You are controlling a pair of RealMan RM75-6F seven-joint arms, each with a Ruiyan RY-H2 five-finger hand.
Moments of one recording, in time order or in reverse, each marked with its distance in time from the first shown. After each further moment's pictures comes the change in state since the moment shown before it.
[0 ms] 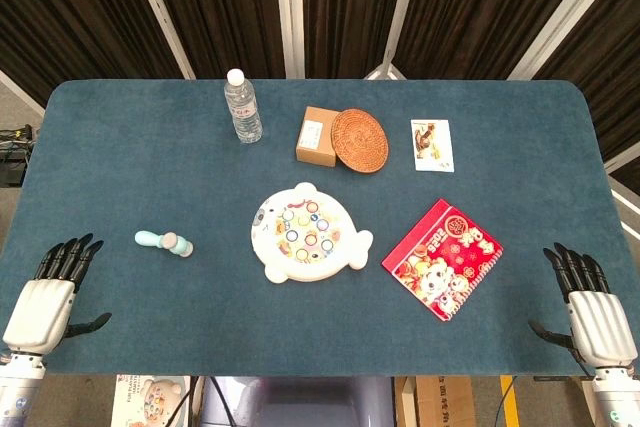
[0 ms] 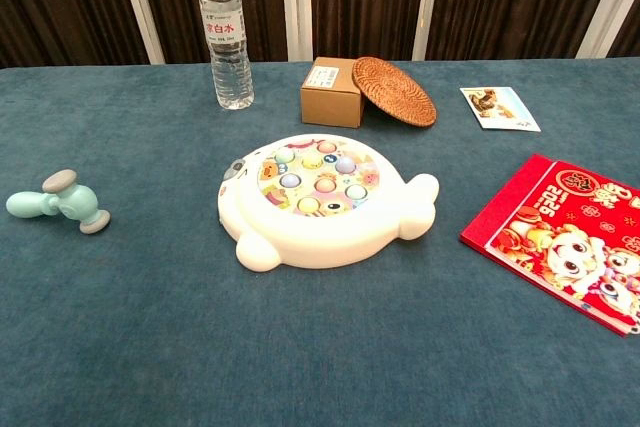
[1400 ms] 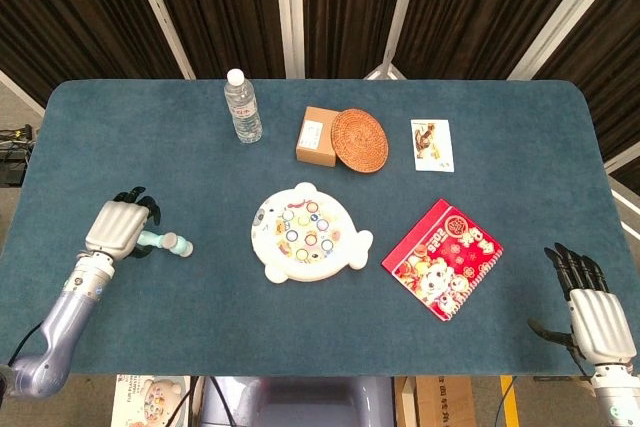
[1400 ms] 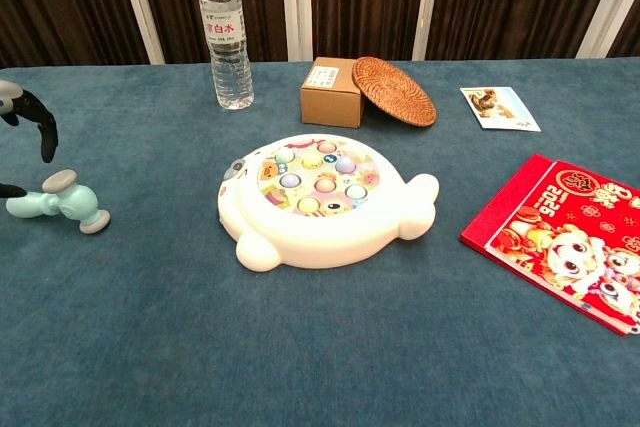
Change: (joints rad) left arm -0.399 -0.121 -0.240 0.202 -0.422 -0.557 0.288; right arm 0.010 0.007 0.006 -0.015 0.041 -0.038 0.038
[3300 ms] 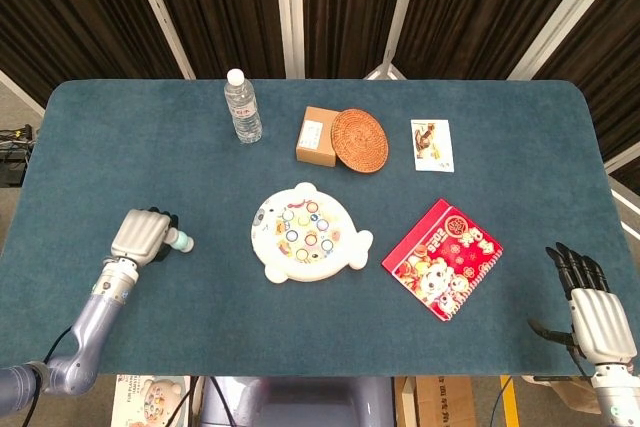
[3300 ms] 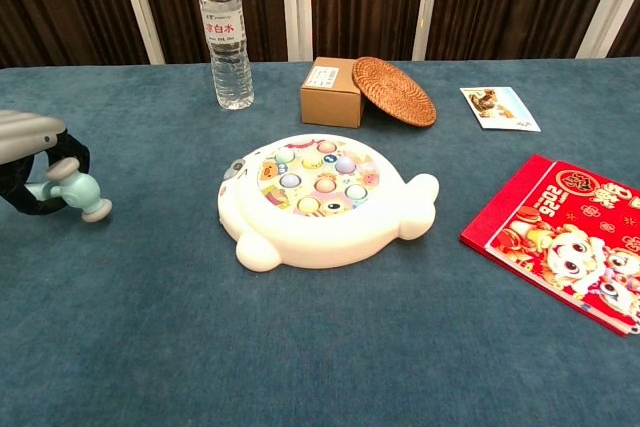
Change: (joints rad) left arm -0.041 -0.136 0.045 0.082 -0.047 0.048 0.041; right arm -0.001 0.003 0.004 -0.009 0.009 -0.001 0.008
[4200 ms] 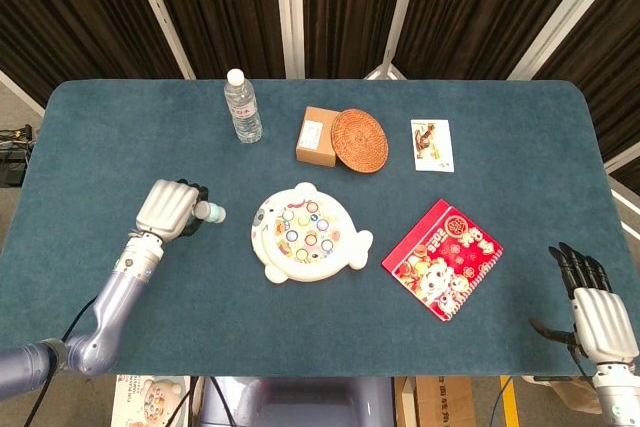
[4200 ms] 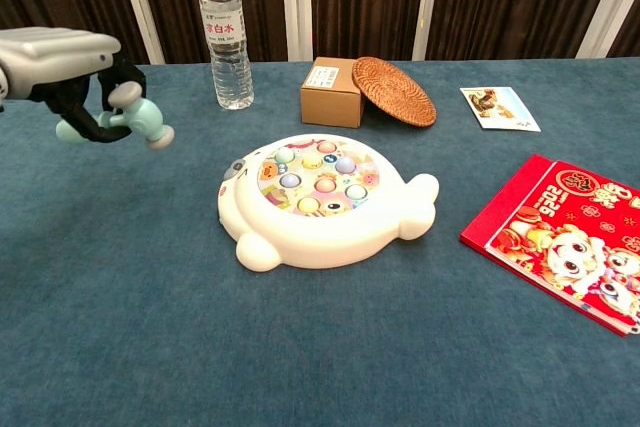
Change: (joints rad) left arm -0.137 0.040 -0.138 -0.150 -0.080 -0.010 0.120; right arm 0.000 0.003 0.006 -0.006 0.022 -0.008 0.009
